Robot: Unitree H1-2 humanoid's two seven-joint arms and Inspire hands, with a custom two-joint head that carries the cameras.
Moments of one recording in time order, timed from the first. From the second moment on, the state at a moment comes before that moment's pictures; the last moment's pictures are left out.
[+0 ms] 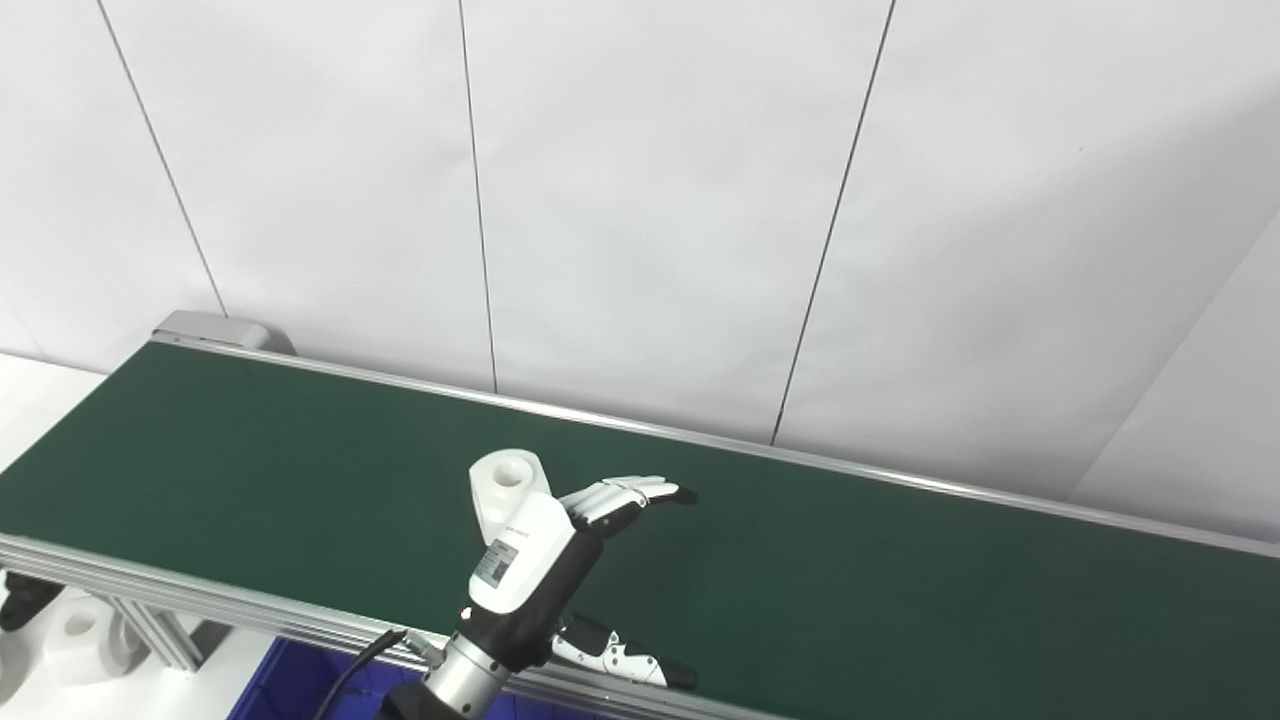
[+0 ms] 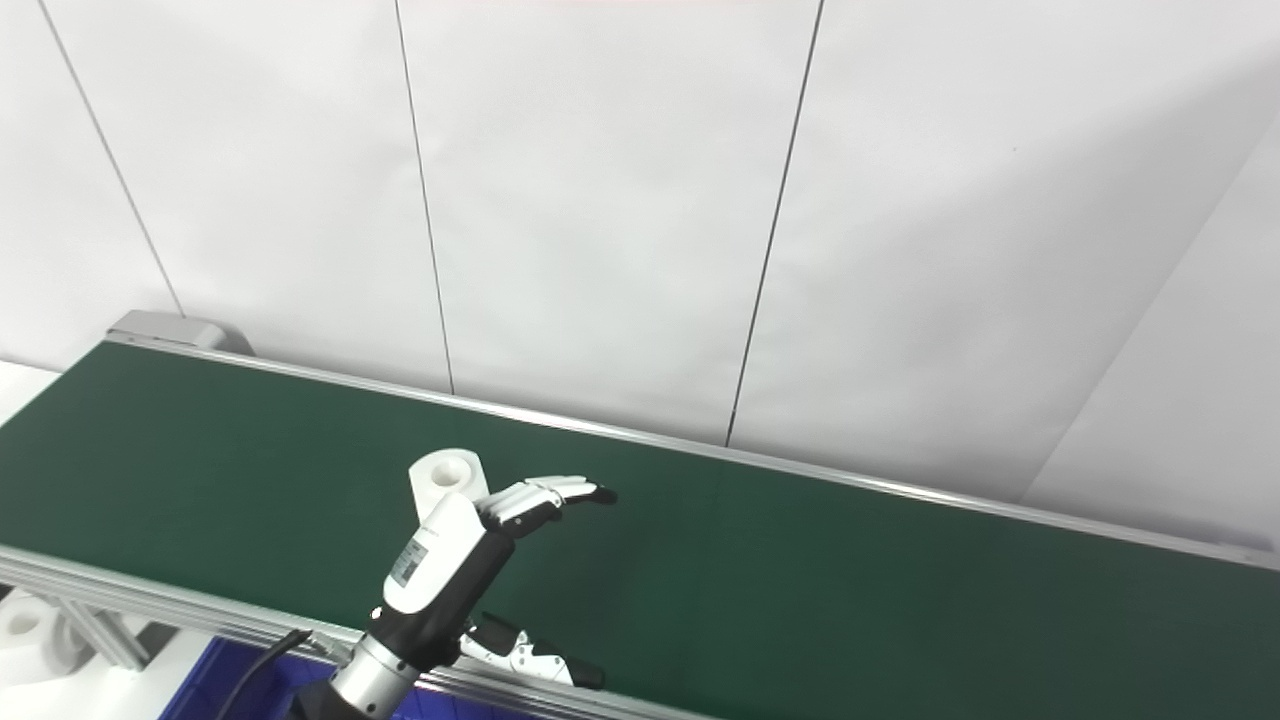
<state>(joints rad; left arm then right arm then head) -0.04 0.13 -0.15 -0.05 0.87 -0.38 0.14 0.28 -0.05 0.00 0.34 0.06 -0.42 0.46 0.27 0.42</state>
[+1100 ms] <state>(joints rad) -0.49 0.32 -0.35 0.42 0.97 -0.05 -0.05 0.27 -0.04 -0.01 0.34 0.06 -0.42 0.48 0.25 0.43</state>
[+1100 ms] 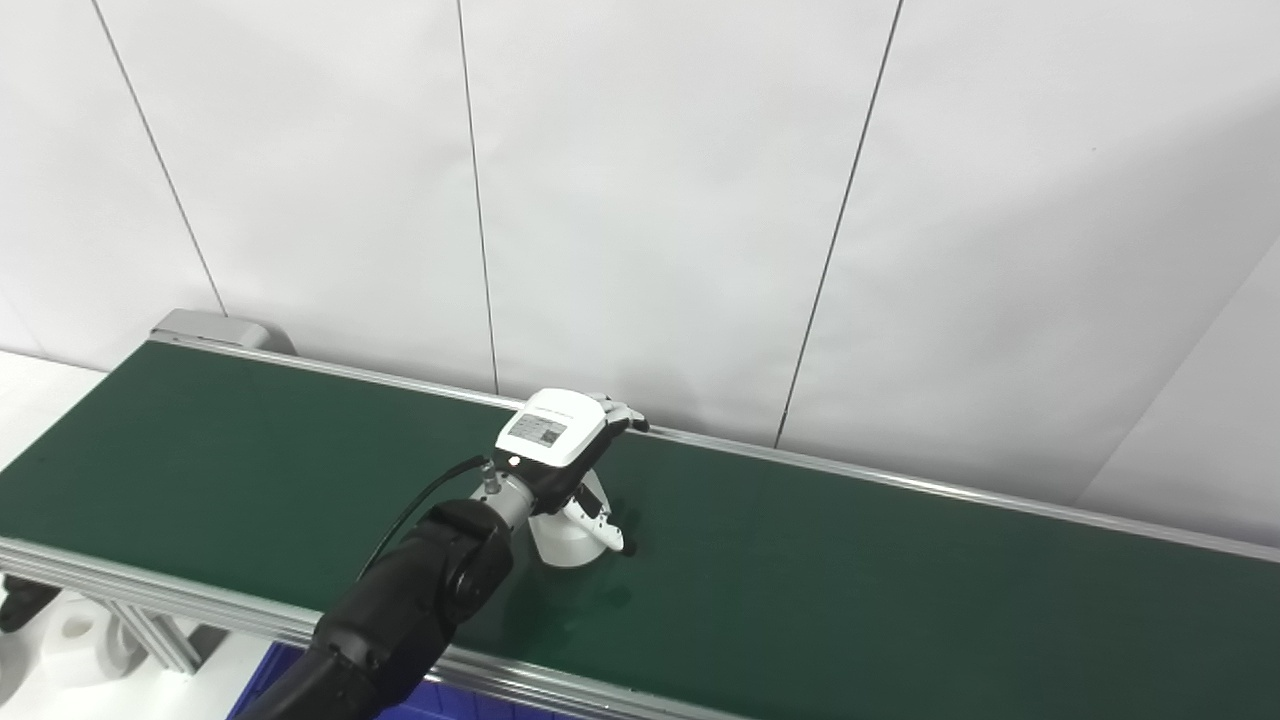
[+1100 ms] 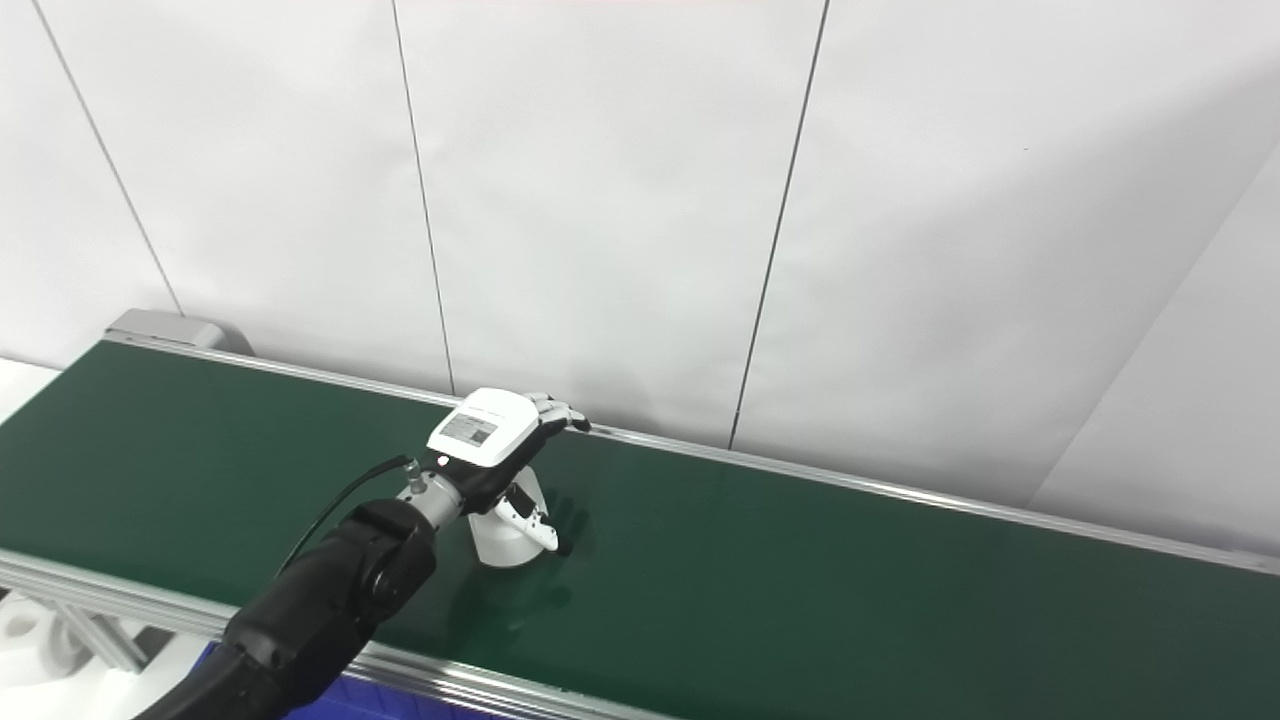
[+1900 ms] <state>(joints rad) -0.51 0.37 -0.44 0.25 0.89 0.17 -0.45 0.29 -0.03 0.00 0.31 0.05 -0.42 0.47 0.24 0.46</state>
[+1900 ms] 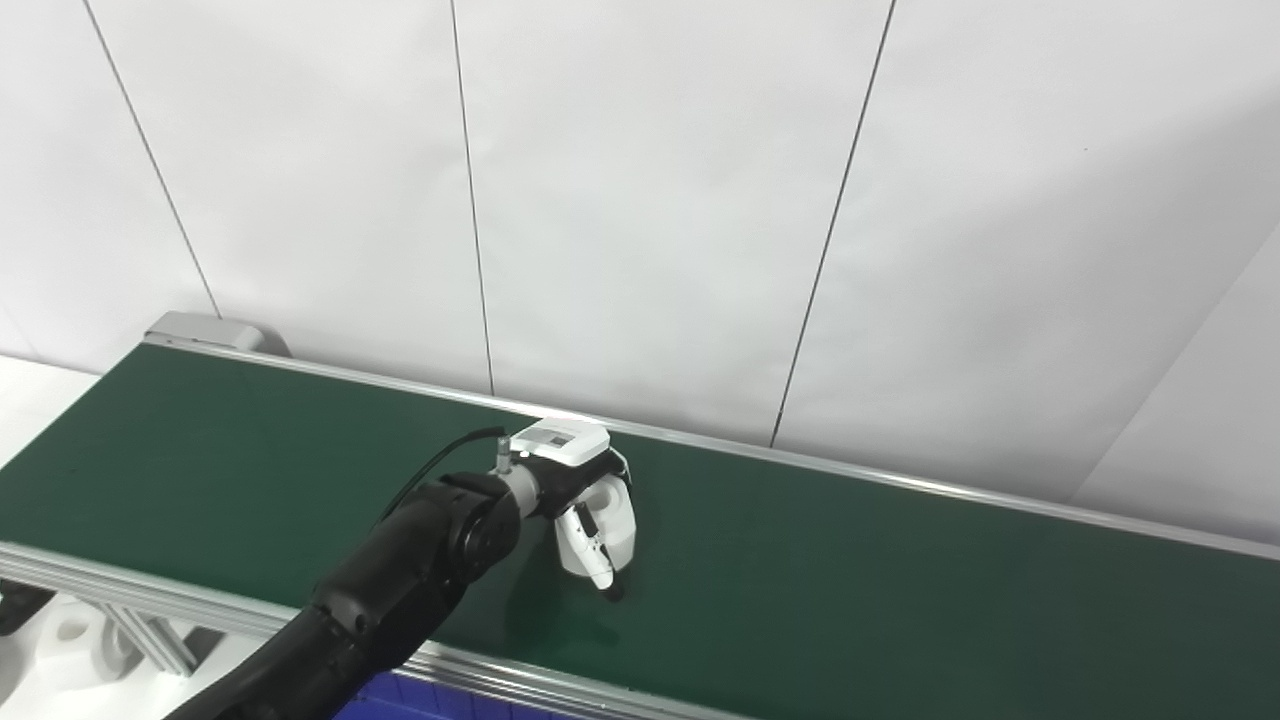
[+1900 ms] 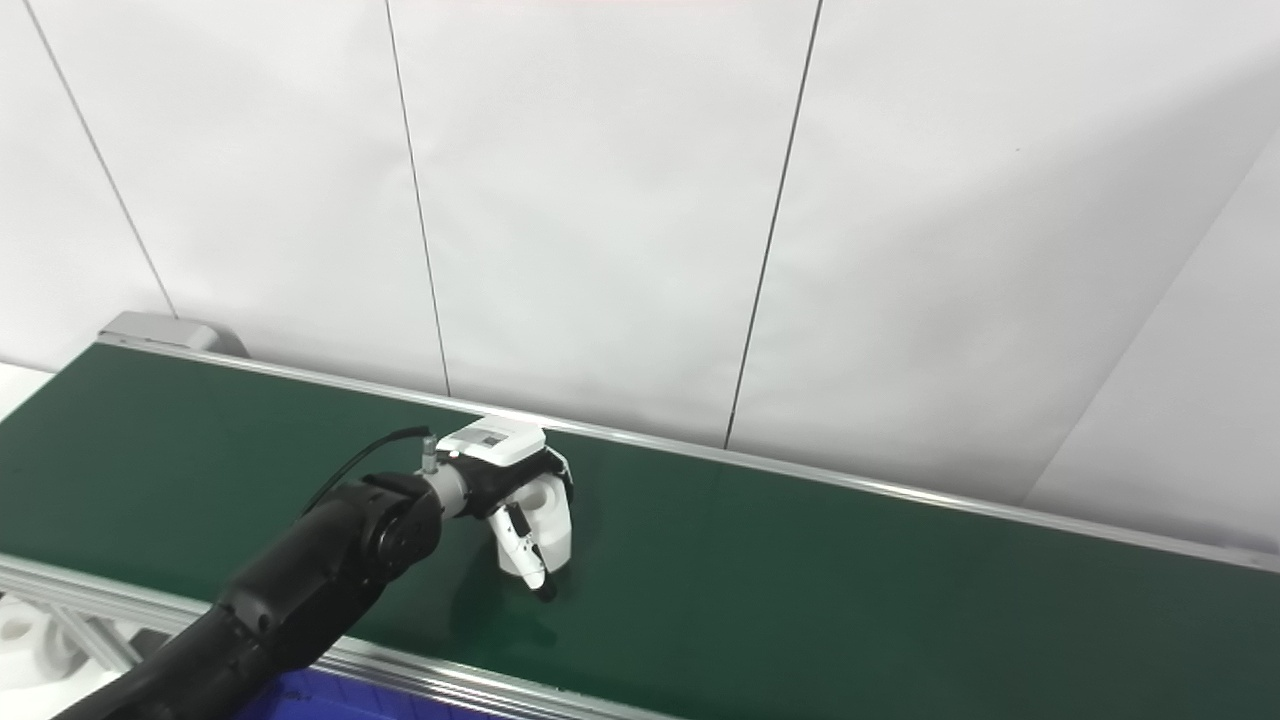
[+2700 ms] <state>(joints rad) -0.48 0.35 -0.46 0.28 0.91 0.02 -0.06 0.31 -0.03 0.01 0.29 0.04 -0.42 0.46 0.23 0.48</state>
